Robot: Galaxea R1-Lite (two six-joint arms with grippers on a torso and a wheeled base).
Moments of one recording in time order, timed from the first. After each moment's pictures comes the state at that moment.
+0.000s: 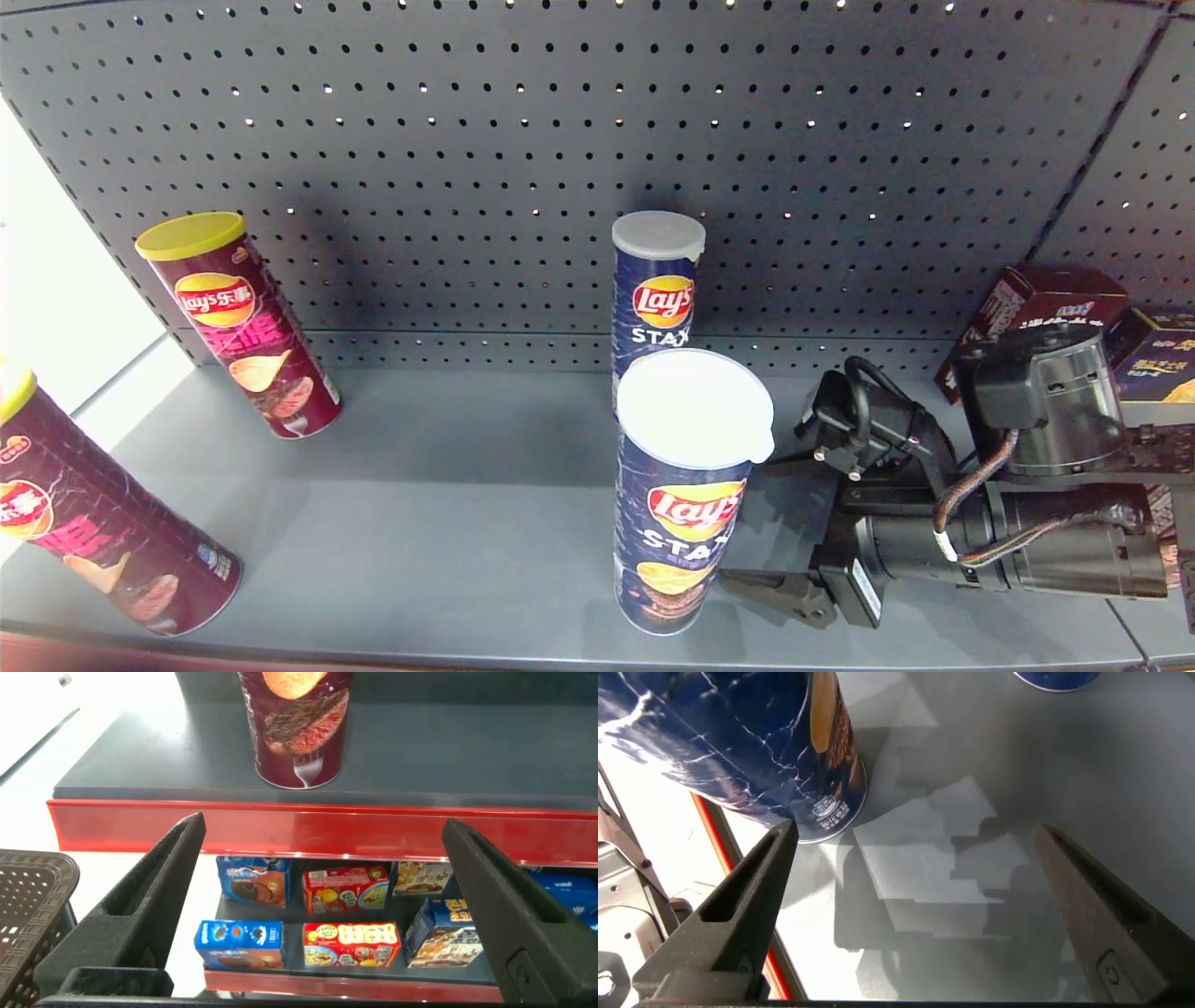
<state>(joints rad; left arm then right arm) 0.00 0.00 0.00 0.00 0.03 0.00 0.69 1.54 -0.79 -0.22 0.20 -0.31</state>
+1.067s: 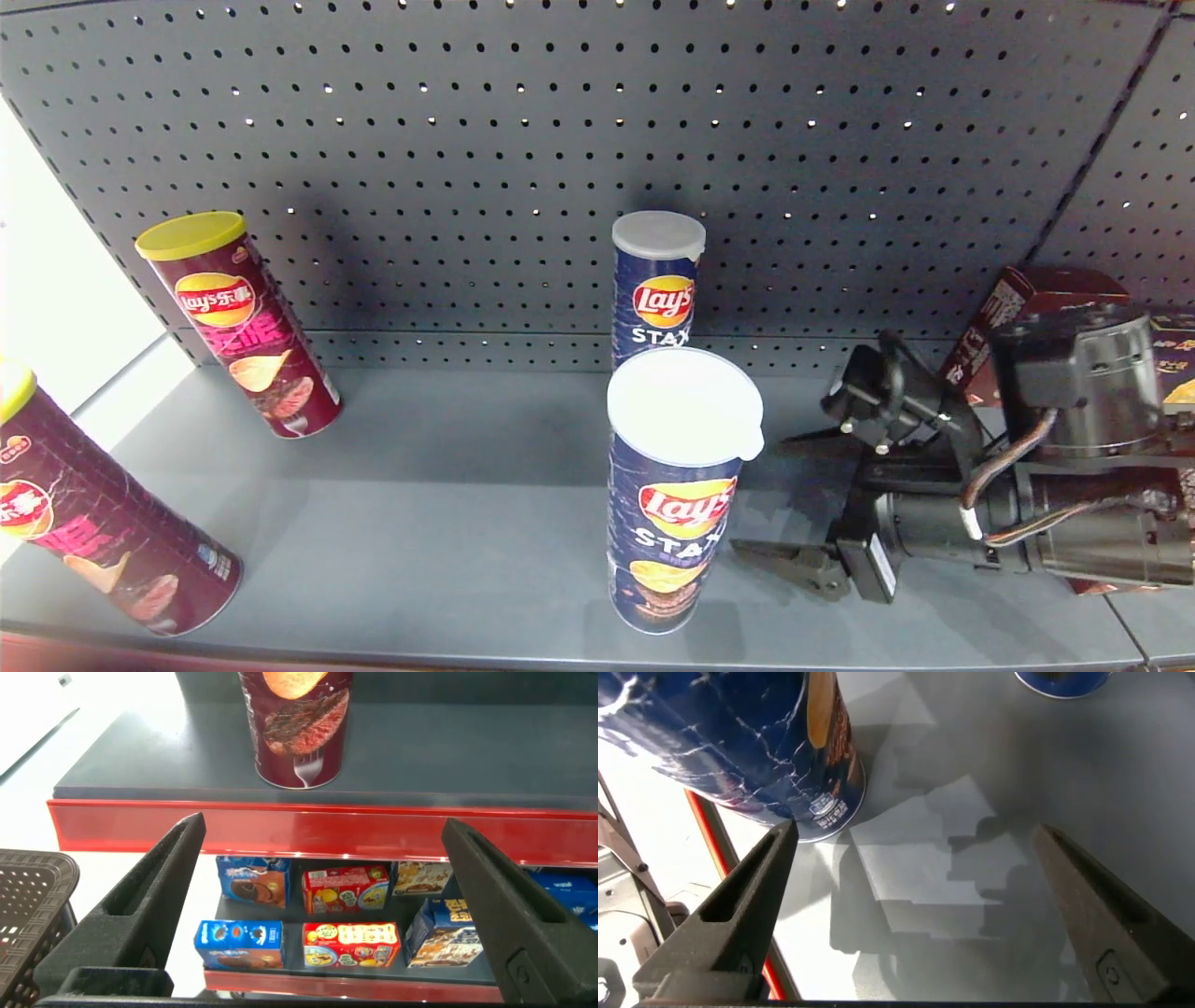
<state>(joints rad) 0.00 0.00 0.00 0.00 0.03 0.00 0.65 1.49 -0.79 -0.24 0.19 -0.31</state>
